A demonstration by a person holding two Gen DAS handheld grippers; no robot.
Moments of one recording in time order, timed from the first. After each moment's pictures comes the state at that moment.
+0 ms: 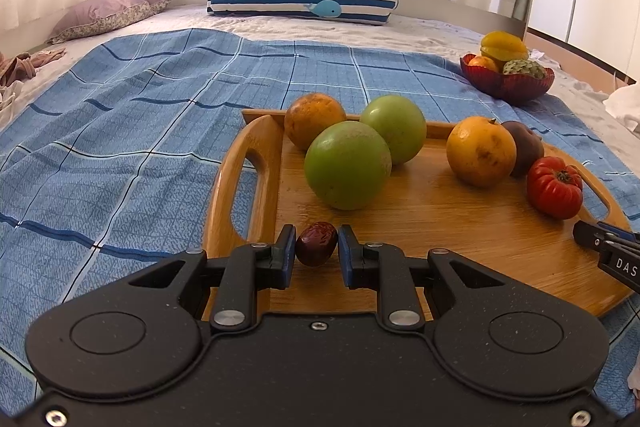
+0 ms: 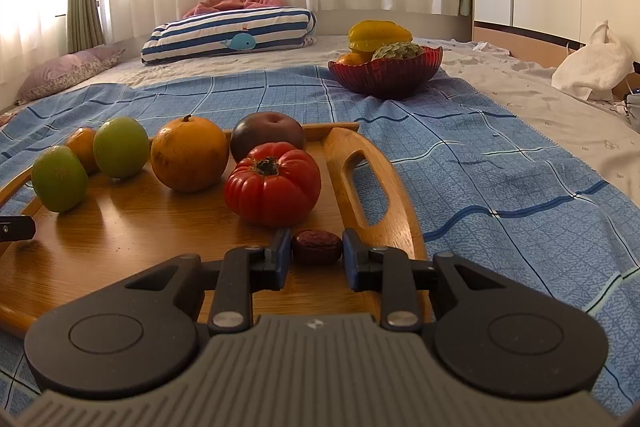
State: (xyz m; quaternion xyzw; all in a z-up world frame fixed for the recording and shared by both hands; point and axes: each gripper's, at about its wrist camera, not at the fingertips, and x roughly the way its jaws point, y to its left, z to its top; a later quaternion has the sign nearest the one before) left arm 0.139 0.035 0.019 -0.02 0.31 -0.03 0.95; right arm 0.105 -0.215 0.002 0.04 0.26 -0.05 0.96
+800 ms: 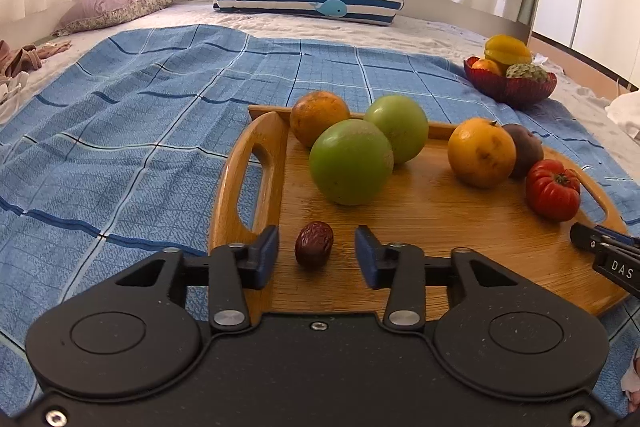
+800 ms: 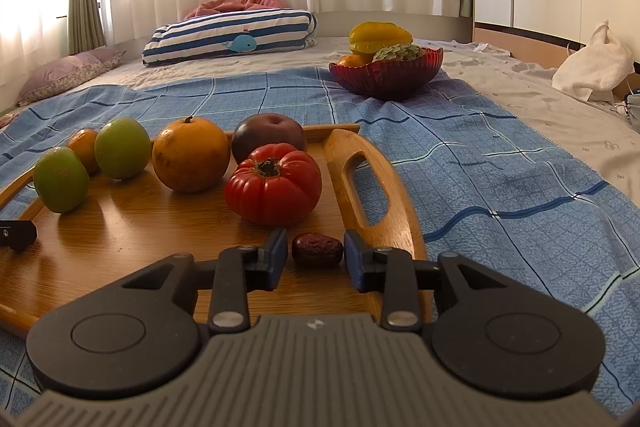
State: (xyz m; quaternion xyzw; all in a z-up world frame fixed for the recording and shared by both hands) left arm 0.132 0.039 0.022 -0.03 0.31 -0.02 0.95; right arm 0.103 -0.214 0.004 0.04 0.26 -0.05 0.96
